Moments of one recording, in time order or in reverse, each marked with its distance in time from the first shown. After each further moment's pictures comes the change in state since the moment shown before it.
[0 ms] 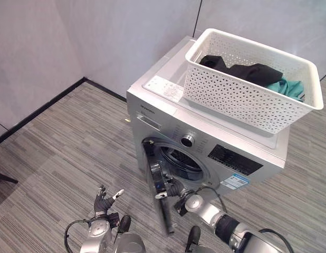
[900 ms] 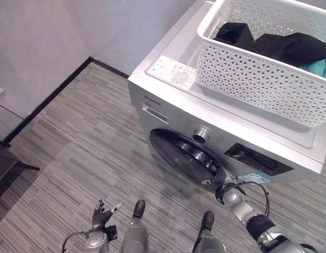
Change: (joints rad) left arm -0.002 -0.008 0.018 0.145 0.006 -0.017 -0.034; right arm 0.050 -0.254 -0.297 -0.015 -0.634 0.011 -0.131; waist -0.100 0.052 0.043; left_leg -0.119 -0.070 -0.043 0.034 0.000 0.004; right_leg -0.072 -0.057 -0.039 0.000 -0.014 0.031
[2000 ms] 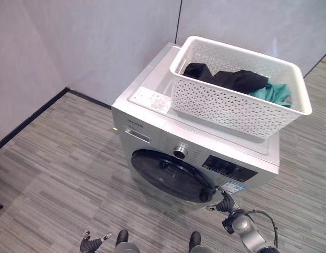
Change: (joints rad) left arm 0.089 0.004 0.090 0.251 0.149 0.087 -0.030; right arm 0.315 -0.001 -0.267 -0.112 -0.097 -0.007 0.141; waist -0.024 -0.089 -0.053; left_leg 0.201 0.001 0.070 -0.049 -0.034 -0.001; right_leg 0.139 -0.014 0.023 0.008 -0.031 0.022
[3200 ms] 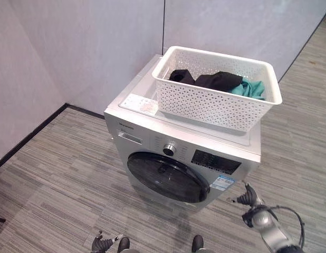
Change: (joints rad) left arm -0.022 -0.037 -0.055 0.021 0.041 0.013 -0.019; right arm 0.111 -0.151 -0.033 -0.150 0.077 0.032 -0.052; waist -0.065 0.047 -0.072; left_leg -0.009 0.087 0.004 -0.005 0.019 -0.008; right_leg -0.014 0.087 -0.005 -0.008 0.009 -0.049
